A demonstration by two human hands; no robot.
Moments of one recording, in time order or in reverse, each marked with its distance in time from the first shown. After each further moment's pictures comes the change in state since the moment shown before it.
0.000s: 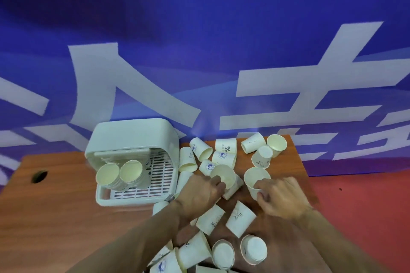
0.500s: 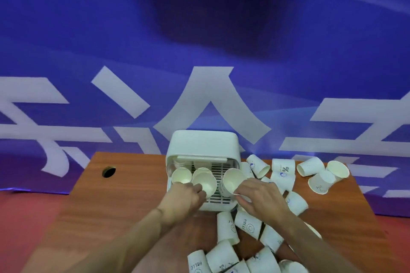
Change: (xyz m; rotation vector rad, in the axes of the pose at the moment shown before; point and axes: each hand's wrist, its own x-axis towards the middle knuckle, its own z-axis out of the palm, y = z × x) left_hand -0.220 -0.145 -0.020 0.099 0.002 -0.191; right_hand 0.101 -0.237 -0.014 0.128 0.213 -0.278
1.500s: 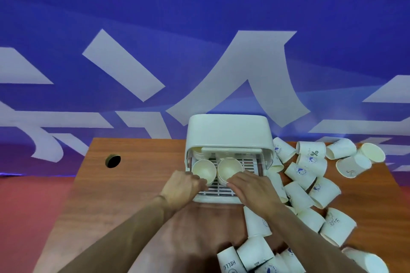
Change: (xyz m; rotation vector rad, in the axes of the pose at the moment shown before) left_hand -0.006 -0.098 0.098 -0.204 -0.100 -0.039; right_hand 0.066 -0.057 0.107 -0.017 -0.083 0.052
